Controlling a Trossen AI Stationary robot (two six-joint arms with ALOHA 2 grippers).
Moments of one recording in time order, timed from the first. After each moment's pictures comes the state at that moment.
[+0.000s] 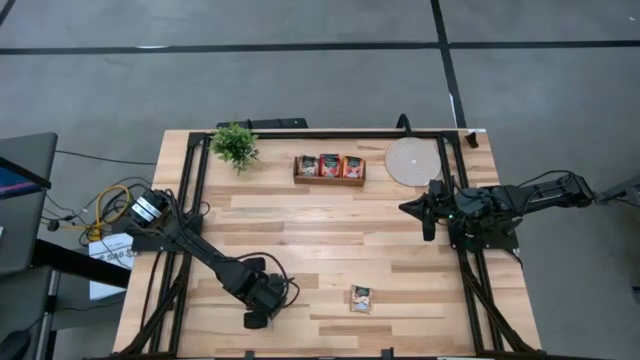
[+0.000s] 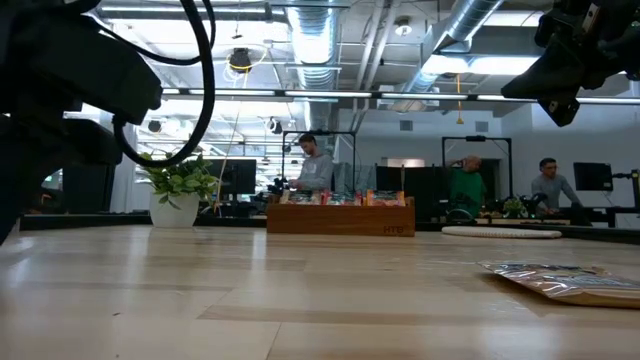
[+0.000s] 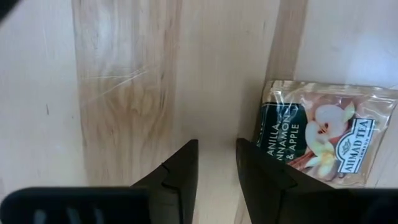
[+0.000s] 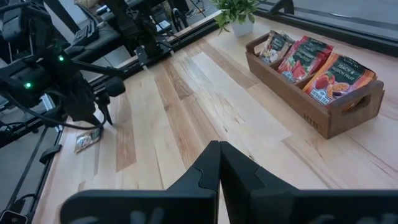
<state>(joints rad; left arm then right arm) -0.60 1.83 1.10 -0.70 0.04 -0.73 0.21 0.40 0.35 -0.34 0.34 0.51</state>
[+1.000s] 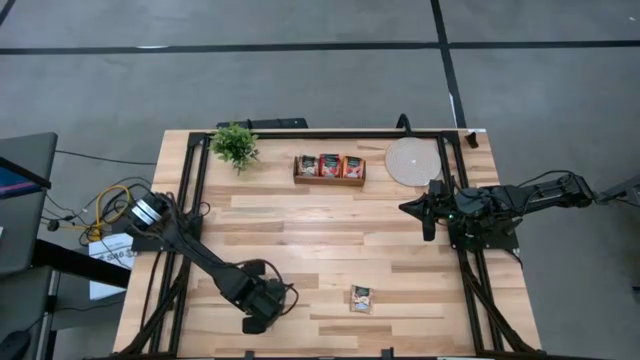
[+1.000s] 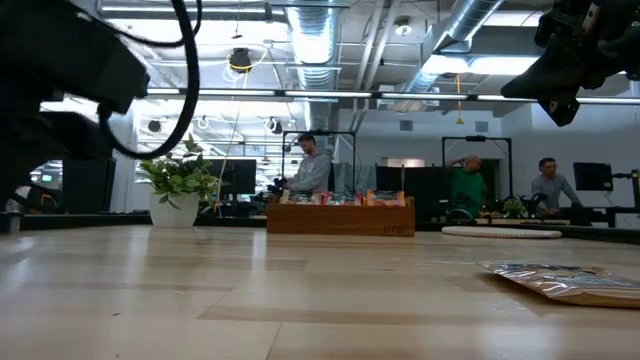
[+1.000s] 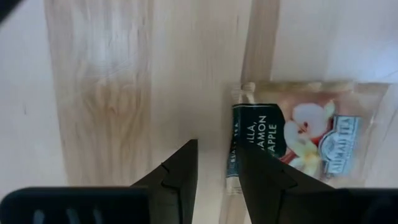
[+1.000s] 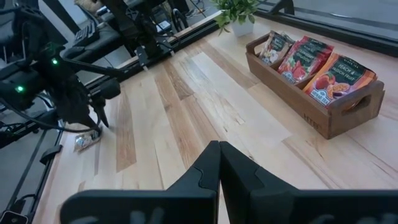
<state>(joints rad) -0.65 1.85 1.12 -0.70 0.01 -0.76 0.21 0.40 0.35 -0.34 0.34 0.51</state>
